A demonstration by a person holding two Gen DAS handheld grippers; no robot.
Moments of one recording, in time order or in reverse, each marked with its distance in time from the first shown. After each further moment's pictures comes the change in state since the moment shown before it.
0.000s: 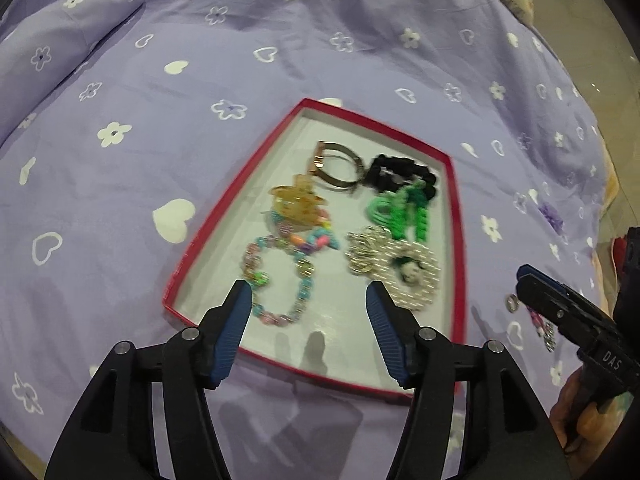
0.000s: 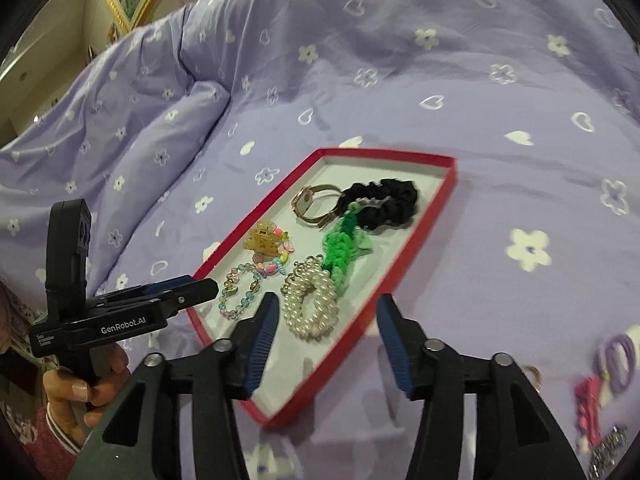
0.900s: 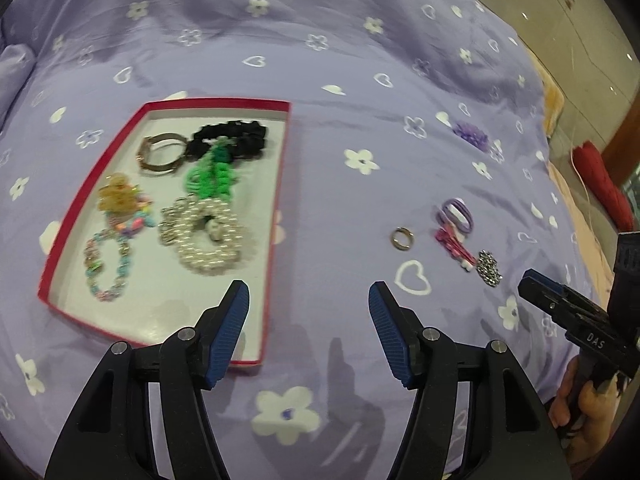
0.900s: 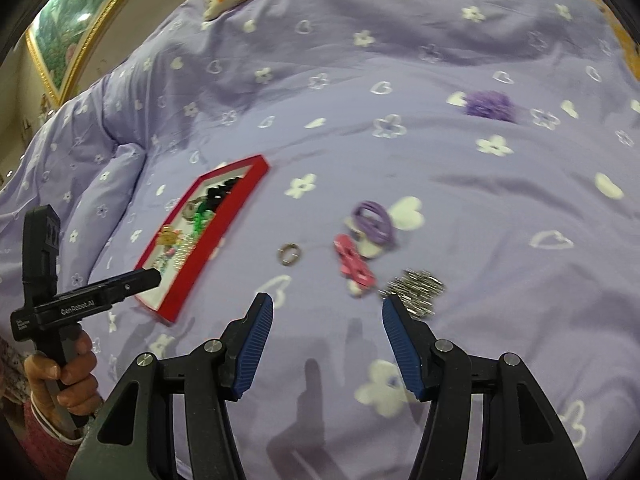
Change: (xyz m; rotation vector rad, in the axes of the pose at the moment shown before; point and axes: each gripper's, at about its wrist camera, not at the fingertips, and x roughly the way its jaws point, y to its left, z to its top) left arm -0.001 -0.139 -0.042 0.274 0.058 -0.127; right arm -0.132 -0.111 -0.098 0.233 -0.094 -0.241
